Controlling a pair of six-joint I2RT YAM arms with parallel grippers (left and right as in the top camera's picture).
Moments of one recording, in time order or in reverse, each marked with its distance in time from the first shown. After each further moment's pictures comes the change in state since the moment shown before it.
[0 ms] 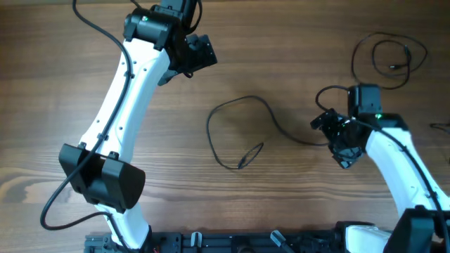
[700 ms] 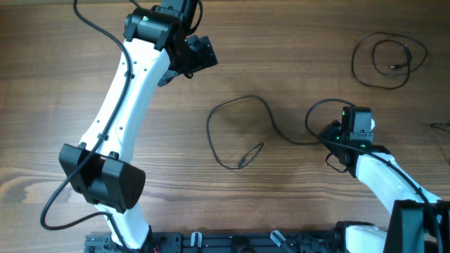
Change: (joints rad) left arm 0.000 0.000 0.000 -0.004 0.004 0.000; right arm -0.002 -0.002 -0.301 0.589 0.166 -0.208
